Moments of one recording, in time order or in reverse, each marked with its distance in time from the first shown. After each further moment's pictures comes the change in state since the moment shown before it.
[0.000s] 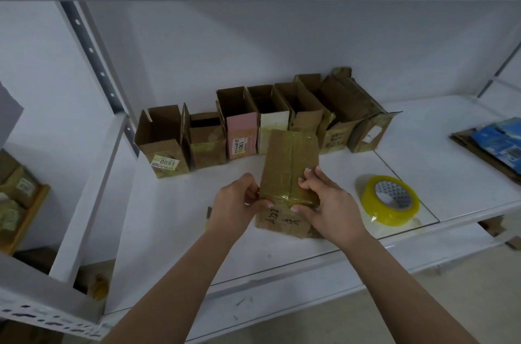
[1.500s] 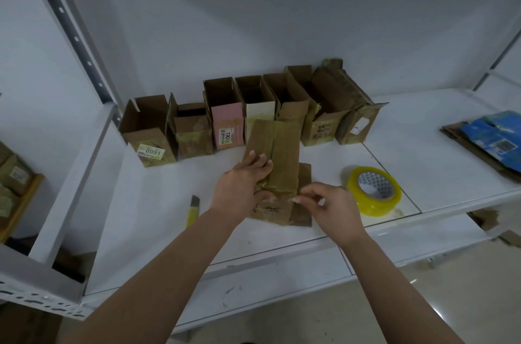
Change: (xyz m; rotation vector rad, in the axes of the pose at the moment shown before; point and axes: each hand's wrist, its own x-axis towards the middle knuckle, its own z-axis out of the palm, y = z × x) left_hand 0.009 0.048 0.017 0.488 -0.229 0.173; right_hand -0.022 0.048 -0.004 0.182 0.165 -0.045
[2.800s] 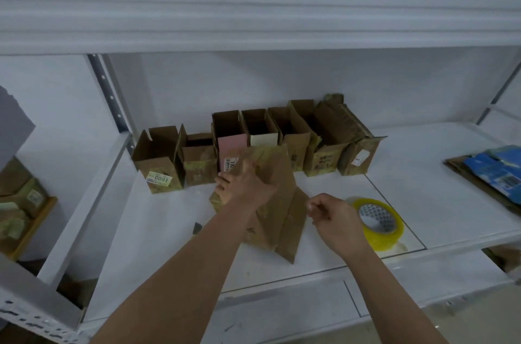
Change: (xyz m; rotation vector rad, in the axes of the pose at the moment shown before) left_hand 0.055 0.026 -0.023 -0.174 -0.112 -0.714; right_hand 0.026 -0.011 -0.022 0.084 -0.112 0.251
